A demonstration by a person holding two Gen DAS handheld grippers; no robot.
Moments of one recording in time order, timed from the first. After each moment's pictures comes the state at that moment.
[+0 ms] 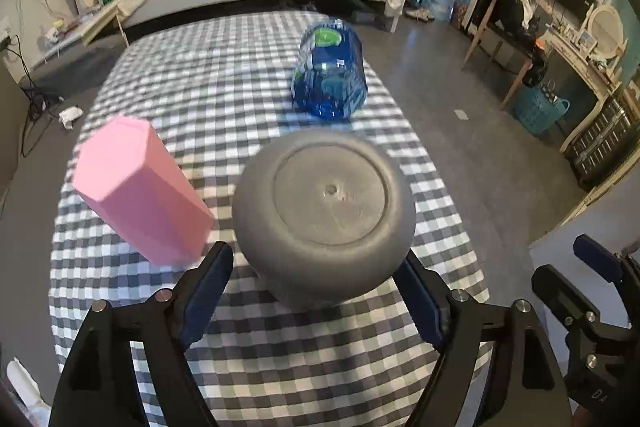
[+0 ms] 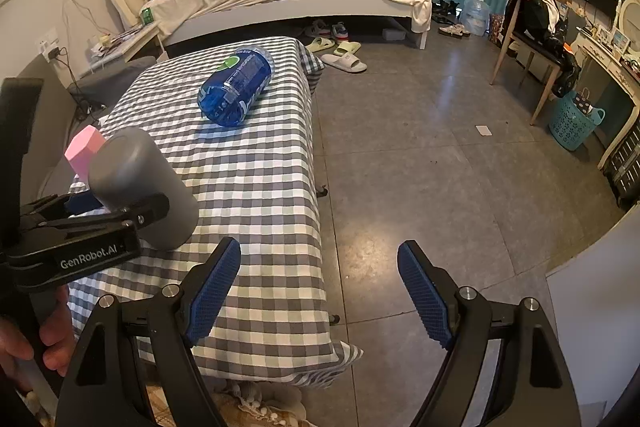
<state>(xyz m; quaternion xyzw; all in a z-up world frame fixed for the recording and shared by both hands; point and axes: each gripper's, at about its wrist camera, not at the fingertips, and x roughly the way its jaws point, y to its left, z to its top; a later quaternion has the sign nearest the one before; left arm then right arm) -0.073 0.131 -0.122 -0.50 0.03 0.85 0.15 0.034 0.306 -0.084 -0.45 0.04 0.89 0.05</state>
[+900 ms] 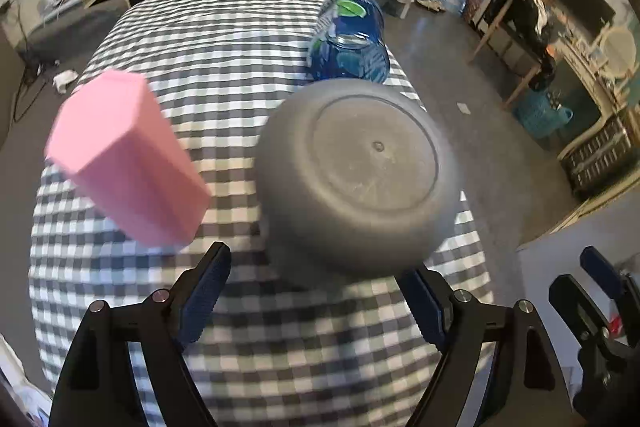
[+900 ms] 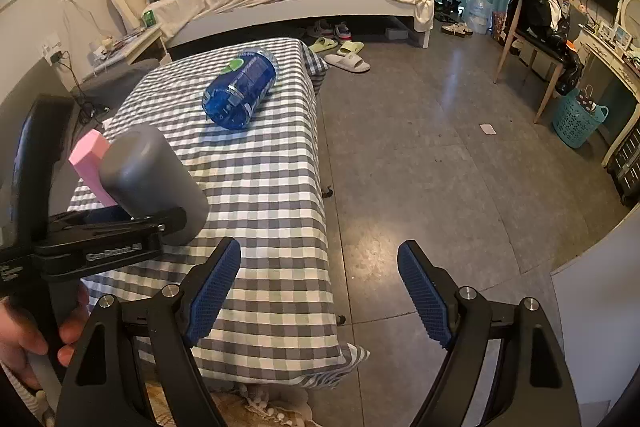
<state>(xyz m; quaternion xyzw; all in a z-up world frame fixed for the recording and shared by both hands) -0.079 0.111 -0.131 -0.54 -0.01 0.83 0.14 0.032 0.304 -0.079 -0.44 0.05 0.89 0.05</state>
